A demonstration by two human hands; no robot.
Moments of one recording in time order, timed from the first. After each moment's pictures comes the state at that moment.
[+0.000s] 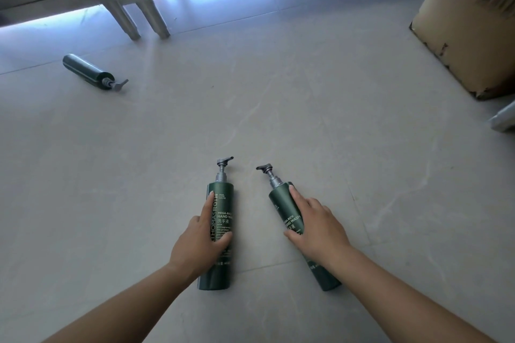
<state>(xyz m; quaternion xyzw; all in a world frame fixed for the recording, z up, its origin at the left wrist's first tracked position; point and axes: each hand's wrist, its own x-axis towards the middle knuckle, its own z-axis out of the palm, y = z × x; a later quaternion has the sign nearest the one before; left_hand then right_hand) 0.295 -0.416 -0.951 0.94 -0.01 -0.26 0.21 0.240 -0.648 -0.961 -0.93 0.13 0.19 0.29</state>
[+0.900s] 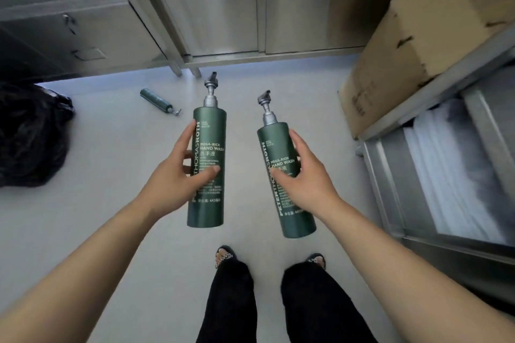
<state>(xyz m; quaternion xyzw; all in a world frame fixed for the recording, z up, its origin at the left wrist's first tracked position) 0.286 -0.427 -0.261 0.87 -0.04 -0.24 0.42 0.211 -0.663 -0.283 -0.80 0.19 0.10 0.57</state>
